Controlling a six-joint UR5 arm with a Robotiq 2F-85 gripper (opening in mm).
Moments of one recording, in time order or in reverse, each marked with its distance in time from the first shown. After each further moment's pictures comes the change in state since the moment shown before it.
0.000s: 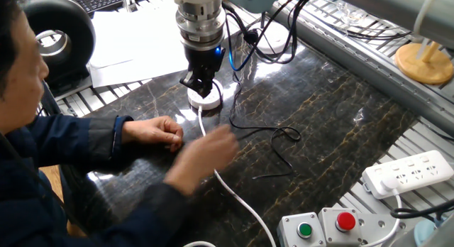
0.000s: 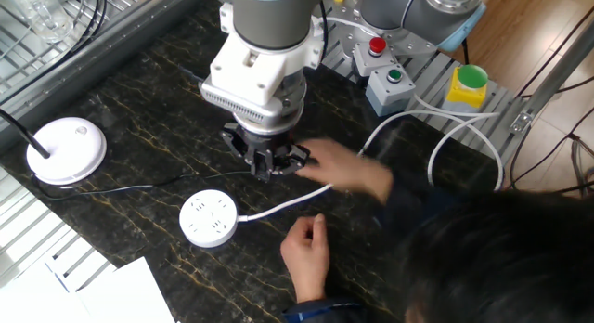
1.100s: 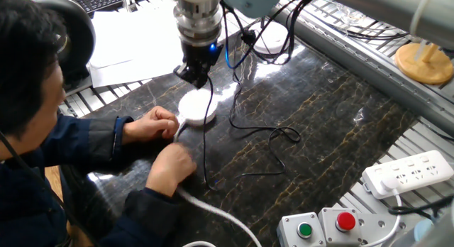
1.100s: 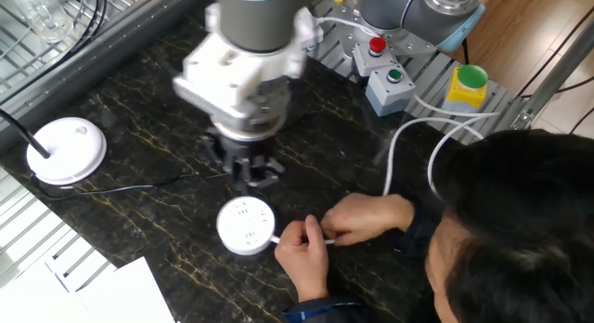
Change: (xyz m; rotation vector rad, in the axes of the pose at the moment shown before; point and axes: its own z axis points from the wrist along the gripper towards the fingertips) arm -0.038 -0.030 0.005 -0.006 -0.077 0.104
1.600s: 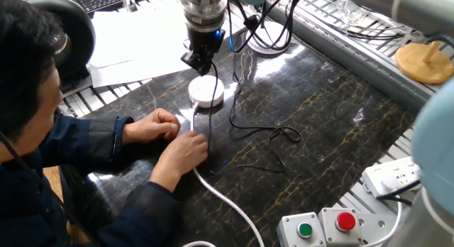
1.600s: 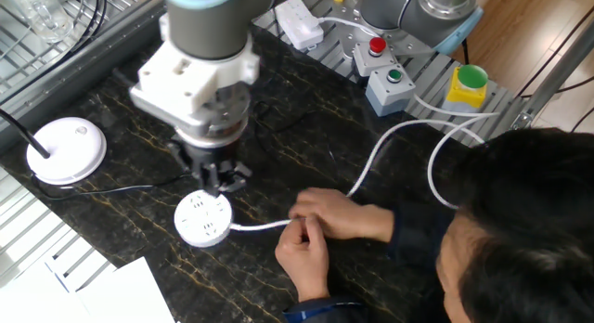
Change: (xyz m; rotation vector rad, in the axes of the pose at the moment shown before) arm -0.029 -0.034 0.022 0.018 -0.024 -0.062
